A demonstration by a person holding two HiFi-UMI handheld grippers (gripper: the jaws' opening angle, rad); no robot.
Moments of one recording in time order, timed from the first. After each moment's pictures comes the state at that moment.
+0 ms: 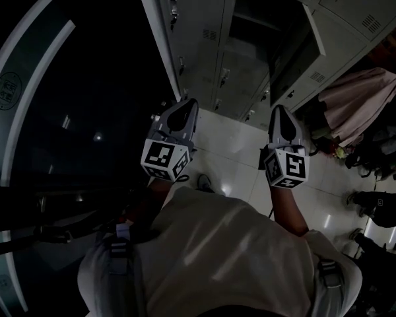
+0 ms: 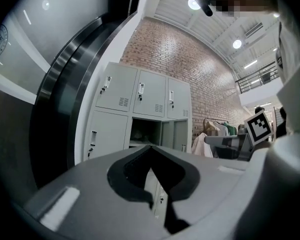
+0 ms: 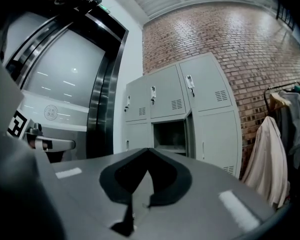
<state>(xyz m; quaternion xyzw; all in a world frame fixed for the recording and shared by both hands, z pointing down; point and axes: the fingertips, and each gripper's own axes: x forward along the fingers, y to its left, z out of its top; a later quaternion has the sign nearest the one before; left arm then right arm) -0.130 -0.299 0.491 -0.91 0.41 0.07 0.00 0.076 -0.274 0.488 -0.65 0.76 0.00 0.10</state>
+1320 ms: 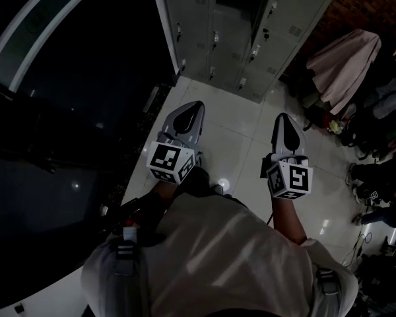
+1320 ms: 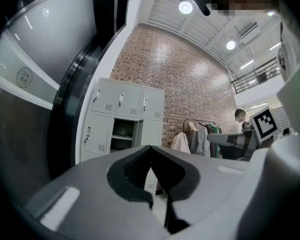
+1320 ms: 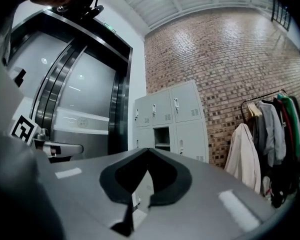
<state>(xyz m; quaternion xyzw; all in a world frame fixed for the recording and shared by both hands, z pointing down) -0.060 0.027 0.508 -0.91 0.42 0.07 0.03 0.134 0.062 0.495 -0.62 0.77 0.03 0.13</state>
